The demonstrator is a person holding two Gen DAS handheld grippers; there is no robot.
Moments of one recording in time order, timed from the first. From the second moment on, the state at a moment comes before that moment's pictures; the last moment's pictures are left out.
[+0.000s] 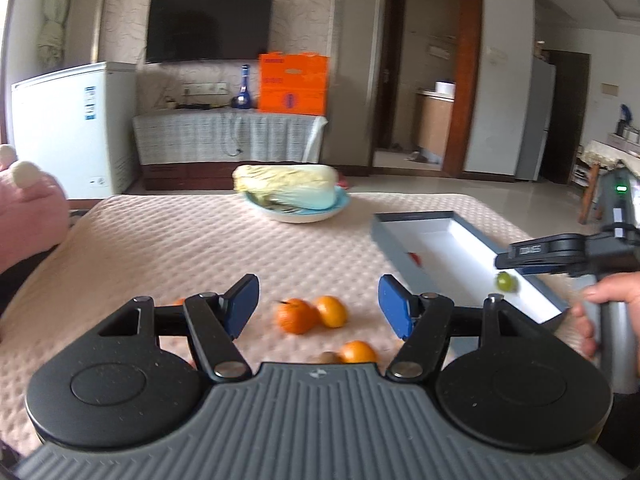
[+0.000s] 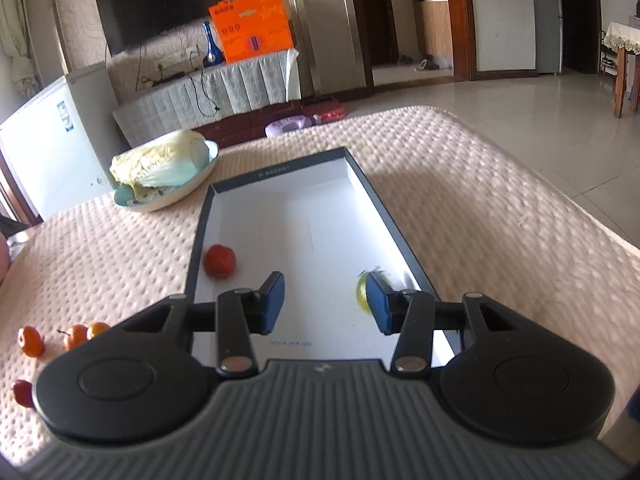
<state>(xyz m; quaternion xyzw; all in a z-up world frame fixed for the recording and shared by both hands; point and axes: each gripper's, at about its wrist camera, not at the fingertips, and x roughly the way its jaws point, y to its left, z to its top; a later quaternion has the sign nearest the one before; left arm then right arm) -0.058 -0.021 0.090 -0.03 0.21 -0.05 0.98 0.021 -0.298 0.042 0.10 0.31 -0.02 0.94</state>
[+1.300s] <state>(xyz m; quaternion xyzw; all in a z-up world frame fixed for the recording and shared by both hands) -0.042 0.049 0.066 -0.04 0.25 0.03 0.97 -0.040 -0.183 0.065 0.02 0.23 0.21 0.95</state>
